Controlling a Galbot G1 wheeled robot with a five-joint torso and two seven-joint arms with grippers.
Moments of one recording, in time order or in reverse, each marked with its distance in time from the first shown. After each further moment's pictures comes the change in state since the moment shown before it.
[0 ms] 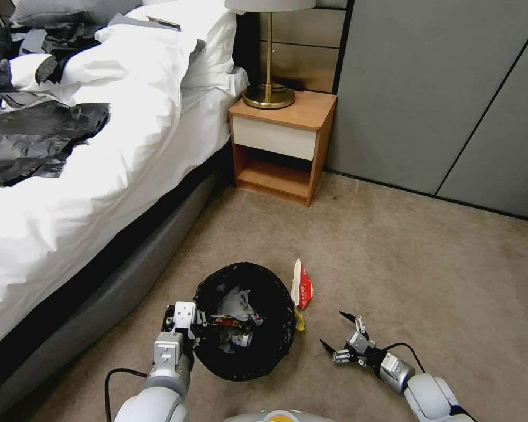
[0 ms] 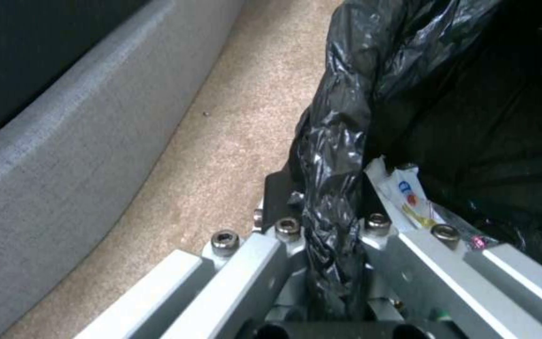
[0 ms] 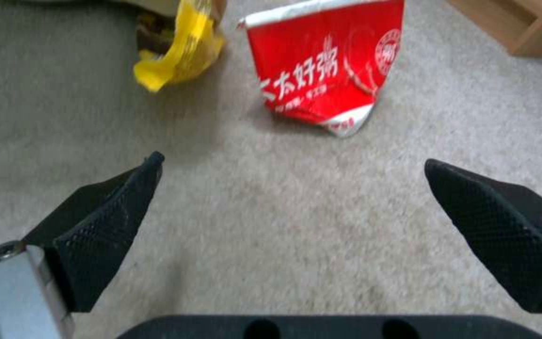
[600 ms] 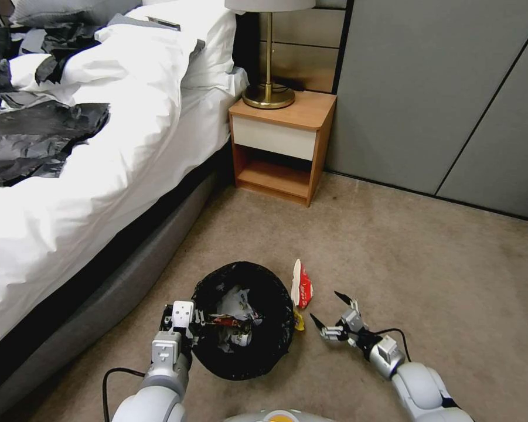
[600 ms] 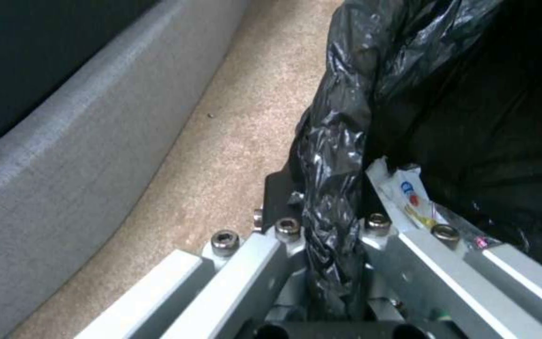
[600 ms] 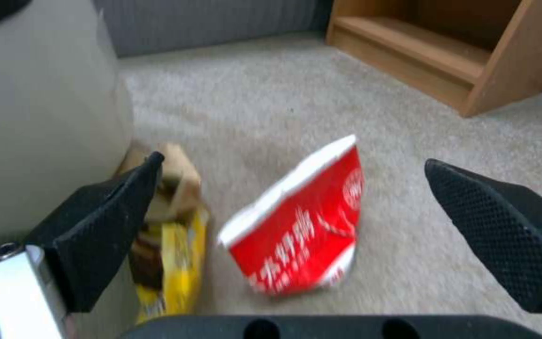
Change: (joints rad) left arm -0.001 0.000 -0.013 -0.007 -0.006 0.003 0.002; right arm -0.015 -0.009 -0.135 0.206 0.304 -0.158 0.135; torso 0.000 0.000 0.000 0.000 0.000
